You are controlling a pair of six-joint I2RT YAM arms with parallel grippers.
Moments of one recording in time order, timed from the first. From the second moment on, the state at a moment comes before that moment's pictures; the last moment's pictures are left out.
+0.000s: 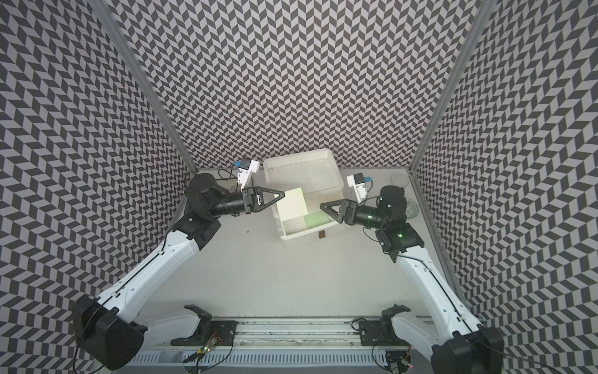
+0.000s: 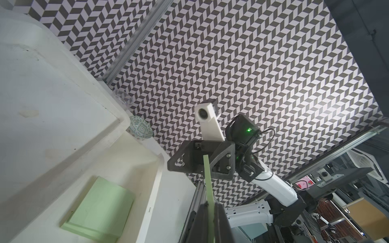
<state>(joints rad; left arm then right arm) -0.43 1.22 1.10 0.21 0.98 -0.89 0.24 1.06 0.90 -0.02 -1.00 0.79</state>
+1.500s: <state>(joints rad) -0.37 1.30 1.04 0.03 0.88 -0.76 0.33 1.18 0.91 -0.04 -0.84 0.73</state>
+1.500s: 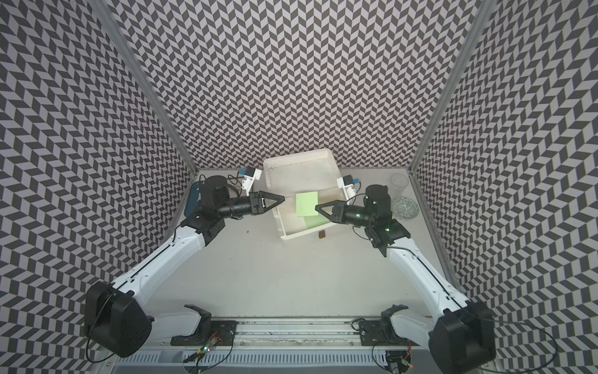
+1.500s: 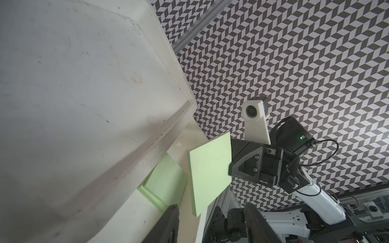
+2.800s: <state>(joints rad) -0.35 1.49 1.29 -0.30 0.24 -0.48 0.66 0.88 0.73 -0.44 -0.10 0.52</state>
